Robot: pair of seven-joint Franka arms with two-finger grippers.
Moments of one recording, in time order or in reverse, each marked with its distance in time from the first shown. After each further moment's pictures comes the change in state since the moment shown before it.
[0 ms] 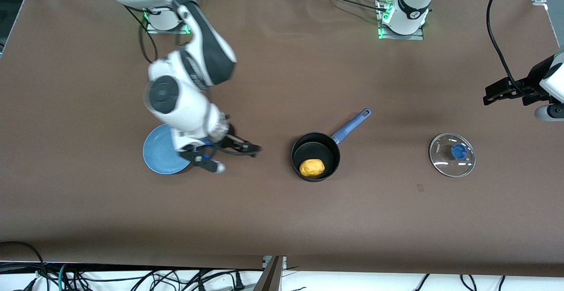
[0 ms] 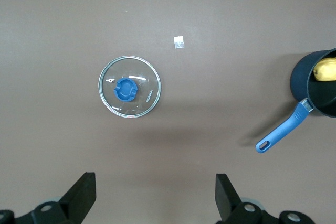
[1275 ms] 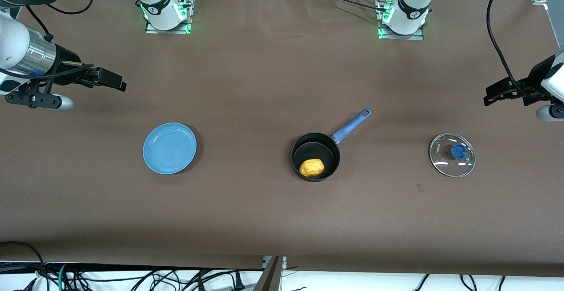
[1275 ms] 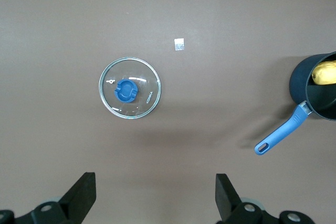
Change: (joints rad) left arm 0.000 0.000 0.000 0.009 0.000 0.000 -0.007; right arm -0.191 -0.492 -0.143 -0.308 -0.076 -0.405 -0.497
